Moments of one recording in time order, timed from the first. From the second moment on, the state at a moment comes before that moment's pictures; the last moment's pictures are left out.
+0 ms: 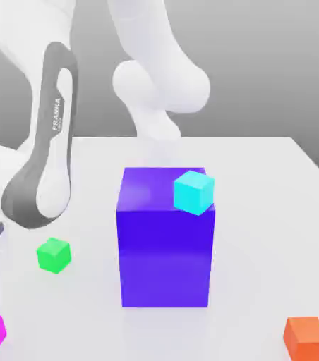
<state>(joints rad) -0.59 0.54 0.01 -2.20 -0.02 2.74 1.96</state>
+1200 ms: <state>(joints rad) -0.66 -0.03 -0.08 -2.90 -0.01 2.87 1.98</state>
